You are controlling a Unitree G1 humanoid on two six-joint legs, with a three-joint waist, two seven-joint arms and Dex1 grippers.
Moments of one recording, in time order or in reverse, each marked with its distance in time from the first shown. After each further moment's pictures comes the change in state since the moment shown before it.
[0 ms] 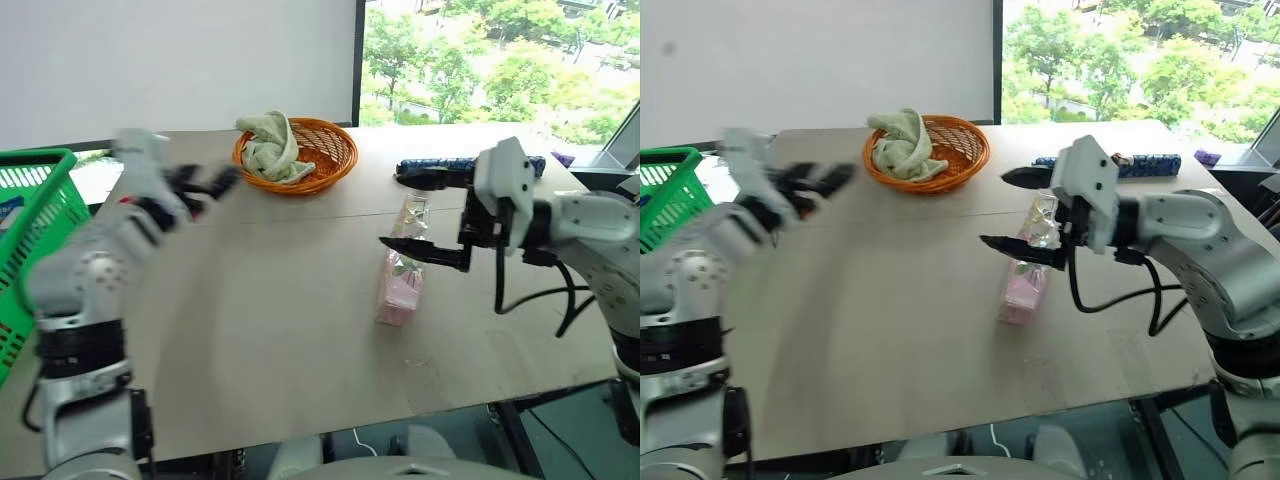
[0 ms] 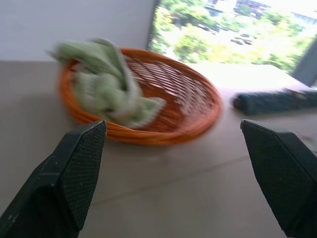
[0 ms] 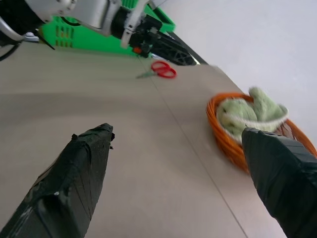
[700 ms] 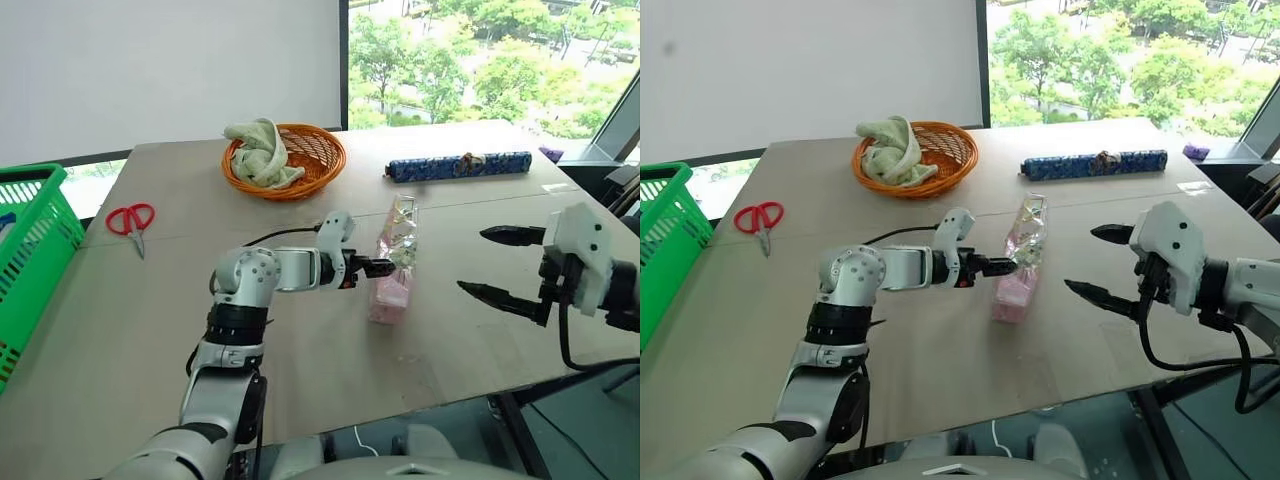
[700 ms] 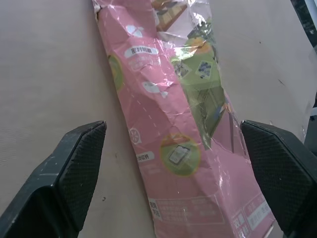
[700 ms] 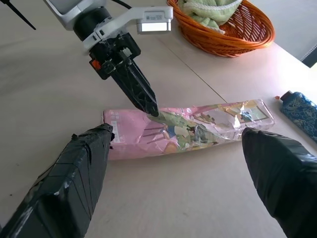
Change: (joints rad) left arm -0.157 -0.363 -0.233 0.291 0.065 0.321 0.155; right arm 0.403 -0.158 -0.305 -0.153 0.060 0.068 -0.014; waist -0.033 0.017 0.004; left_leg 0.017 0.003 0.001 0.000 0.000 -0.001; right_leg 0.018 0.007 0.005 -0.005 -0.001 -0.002
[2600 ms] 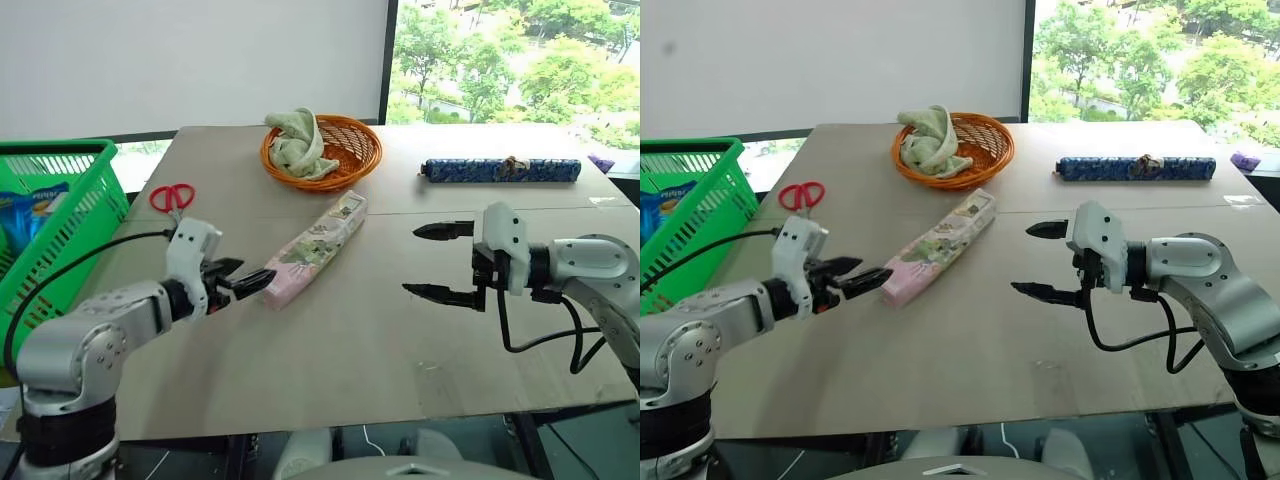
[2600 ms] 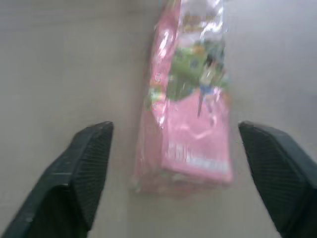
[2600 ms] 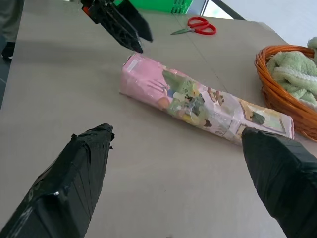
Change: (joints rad) left arm 0.421 0.494 0.346 -0.553 0.130 -0.126 -0.433; right arm -0.298 0.151 0.416 0.218 -0.141 -0.214 0.112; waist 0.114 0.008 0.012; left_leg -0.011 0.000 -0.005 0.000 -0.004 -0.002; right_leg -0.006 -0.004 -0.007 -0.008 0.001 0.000
